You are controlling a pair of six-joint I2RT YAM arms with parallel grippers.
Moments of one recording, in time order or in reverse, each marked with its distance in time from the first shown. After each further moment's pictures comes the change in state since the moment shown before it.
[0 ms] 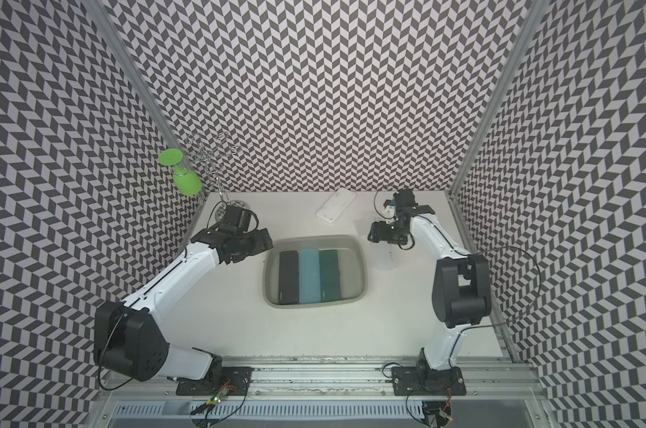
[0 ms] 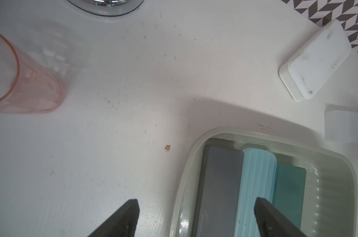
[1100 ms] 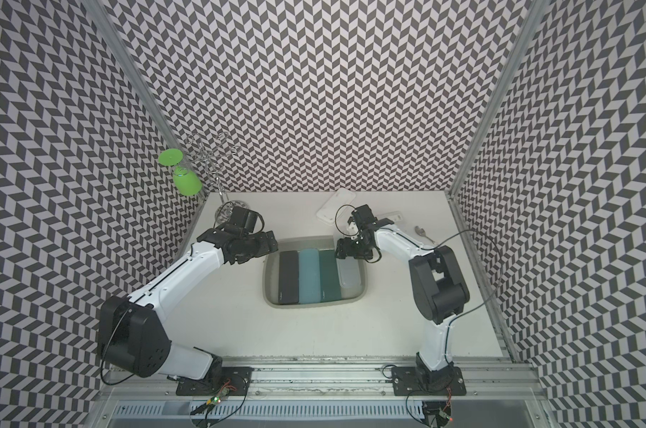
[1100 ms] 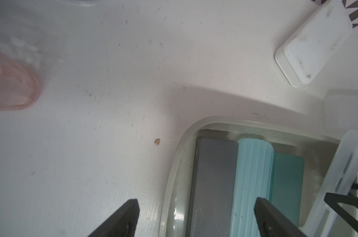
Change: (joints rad) left arm -0.042 0.023 0.003 -0.003 0.018 0.005; right arm 0.264 0.129 -0.095 0.164 0.013 0.175
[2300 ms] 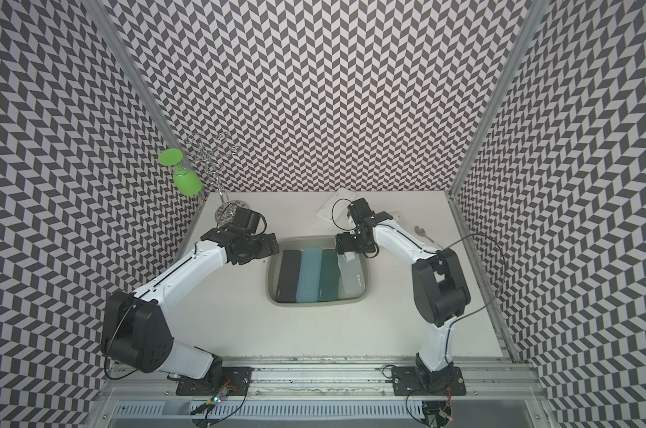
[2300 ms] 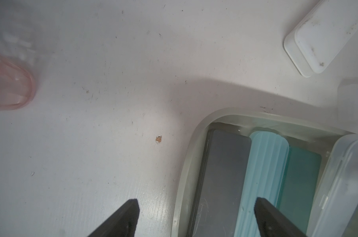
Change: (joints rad) left arm -0.010 0.027 -0.001 -0.006 -0.006 0.024; right arm 0.023 -0.032 0.115 -0.114 0.134 -0.029
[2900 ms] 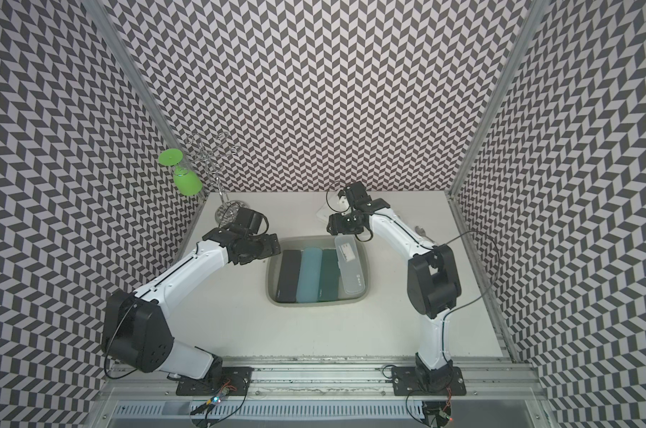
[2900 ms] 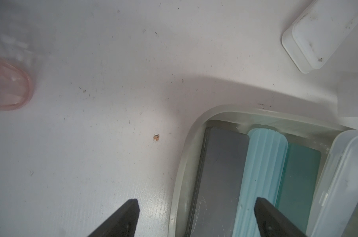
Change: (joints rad) left arm -0.016 0.004 0.009 -0.009 -0.010 0.000; right arm 0.001 0.115 0.233 0.065 -0.110 -0.013
